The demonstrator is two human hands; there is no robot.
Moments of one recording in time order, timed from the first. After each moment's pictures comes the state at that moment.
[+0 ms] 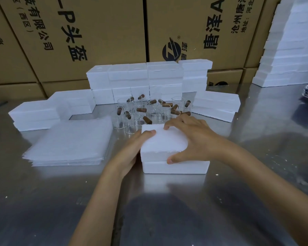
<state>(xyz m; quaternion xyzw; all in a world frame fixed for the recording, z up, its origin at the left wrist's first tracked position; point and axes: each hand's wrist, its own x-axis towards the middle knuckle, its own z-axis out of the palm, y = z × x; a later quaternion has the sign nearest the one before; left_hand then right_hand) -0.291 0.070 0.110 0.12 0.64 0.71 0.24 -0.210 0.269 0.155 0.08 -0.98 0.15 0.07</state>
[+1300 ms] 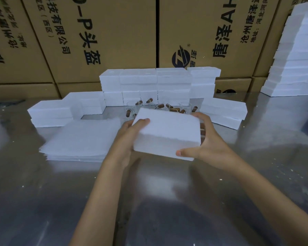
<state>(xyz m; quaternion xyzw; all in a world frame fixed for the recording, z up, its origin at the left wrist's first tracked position) -0.280 0.050 0.150 0.02 0.65 0.75 0.11 -0.201 0.276 0.134 0.00 -0.84 0.51 0.15</state>
